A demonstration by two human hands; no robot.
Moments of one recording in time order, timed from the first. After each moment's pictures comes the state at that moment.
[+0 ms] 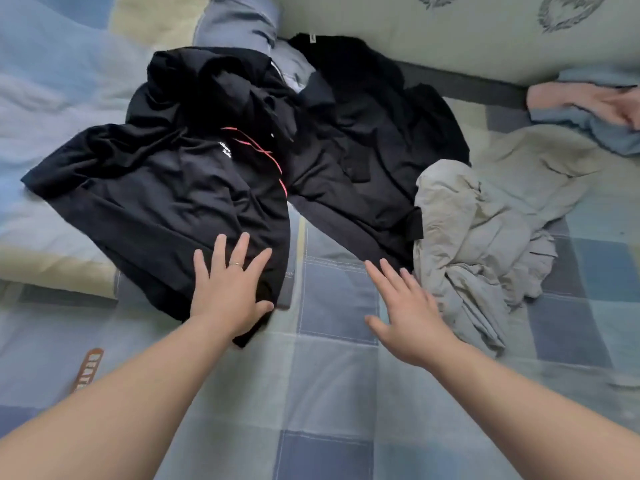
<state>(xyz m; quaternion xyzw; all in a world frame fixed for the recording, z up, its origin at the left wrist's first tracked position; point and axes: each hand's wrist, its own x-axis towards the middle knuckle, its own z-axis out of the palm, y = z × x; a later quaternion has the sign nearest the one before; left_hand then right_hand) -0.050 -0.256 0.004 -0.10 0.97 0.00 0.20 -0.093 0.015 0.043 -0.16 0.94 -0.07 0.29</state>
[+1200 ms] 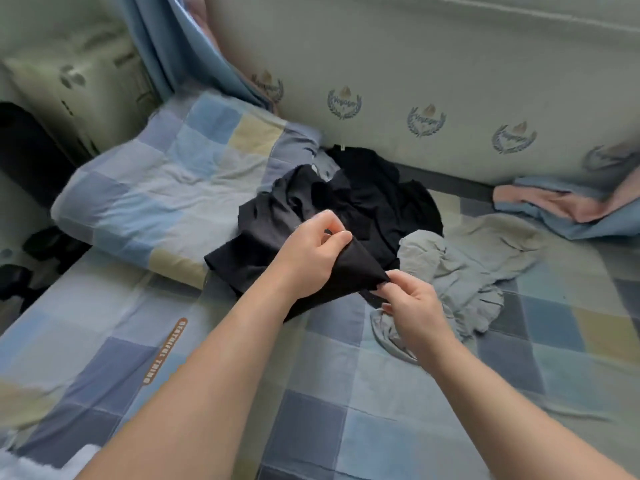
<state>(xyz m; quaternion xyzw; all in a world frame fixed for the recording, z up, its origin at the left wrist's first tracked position) 0.031 -0.147 0.302 -0.09 0.82 0.56 -0.06 0.017 0.039 0.279 -0.06 0.80 -0.56 0.18</state>
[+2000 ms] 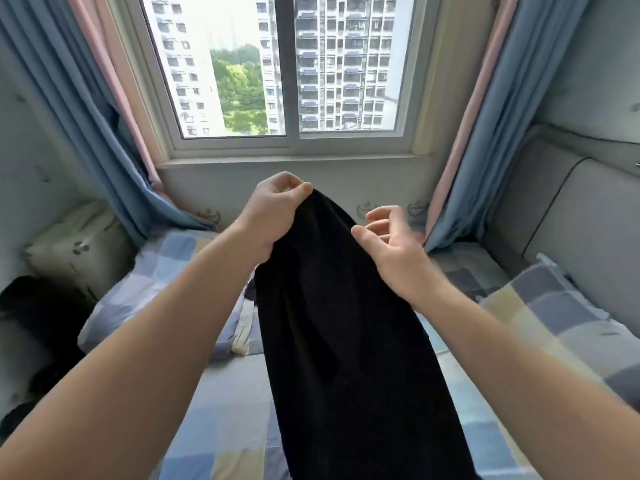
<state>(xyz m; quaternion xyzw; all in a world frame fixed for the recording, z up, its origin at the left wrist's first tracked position) 0.261 -0.003 0.744 0.02 0.78 0.62 -0.09 0.287 0.196 0.698 -0.10 0.81 -0.57 -0.05</state>
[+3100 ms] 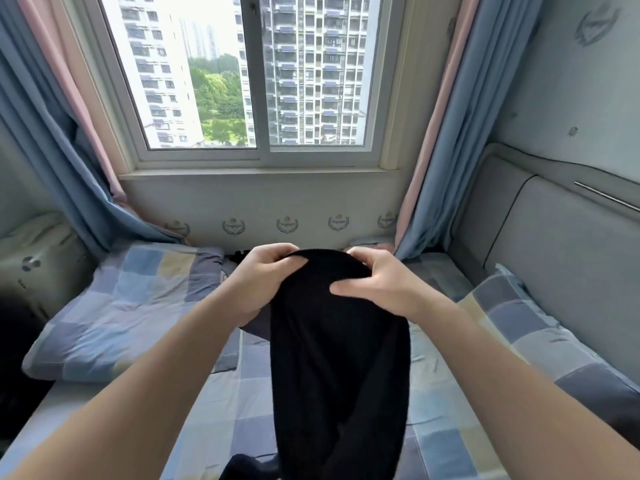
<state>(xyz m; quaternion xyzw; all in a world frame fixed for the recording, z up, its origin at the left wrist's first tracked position) 0.286 0.059 0.705 0.07 0.72 0.69 0.04 0.273 0.277 0.704 -0.19 0.80 -0.56 0.11</state>
